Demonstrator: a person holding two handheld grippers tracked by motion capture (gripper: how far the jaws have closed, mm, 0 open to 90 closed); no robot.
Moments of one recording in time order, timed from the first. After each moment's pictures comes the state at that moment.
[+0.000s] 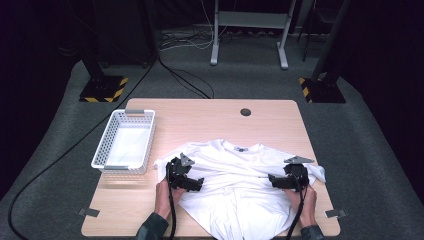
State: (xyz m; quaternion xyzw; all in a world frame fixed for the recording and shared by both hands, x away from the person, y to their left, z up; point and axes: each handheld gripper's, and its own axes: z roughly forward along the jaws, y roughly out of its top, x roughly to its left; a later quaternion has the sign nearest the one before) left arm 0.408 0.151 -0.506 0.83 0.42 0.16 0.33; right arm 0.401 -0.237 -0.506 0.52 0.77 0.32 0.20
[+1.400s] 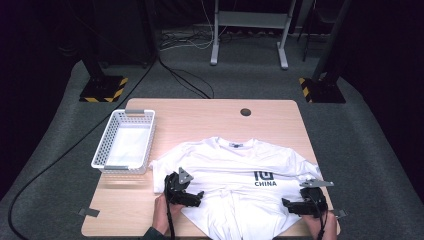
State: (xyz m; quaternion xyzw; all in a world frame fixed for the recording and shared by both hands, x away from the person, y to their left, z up) left arm 0.362 0.158 -0.528 0.83 0.41 0.17 0.35; right arm 0.329 -0.276 -0.511 0.52 0.78 0.30 0.15
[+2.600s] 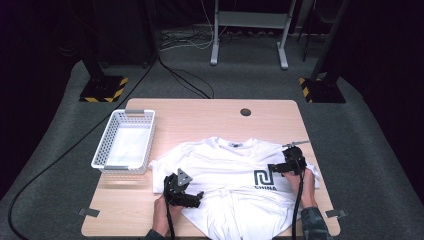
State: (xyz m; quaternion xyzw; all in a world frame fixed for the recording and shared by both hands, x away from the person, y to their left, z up) left arm 0.360 0.158 -0.529 0.82 0.41 0.17 0.35; right arm 0.464 -0.248 -0.505 0.54 0.78 0.29 0.11
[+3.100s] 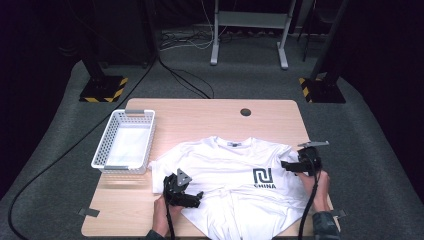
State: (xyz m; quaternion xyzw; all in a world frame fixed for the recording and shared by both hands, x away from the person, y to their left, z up) left arm 0.360 0.159 -0.529 0.82 0.41 0.18 0.35; right arm 0.442 -0.290 -0.486 0.56 0.76 0.30 0.16
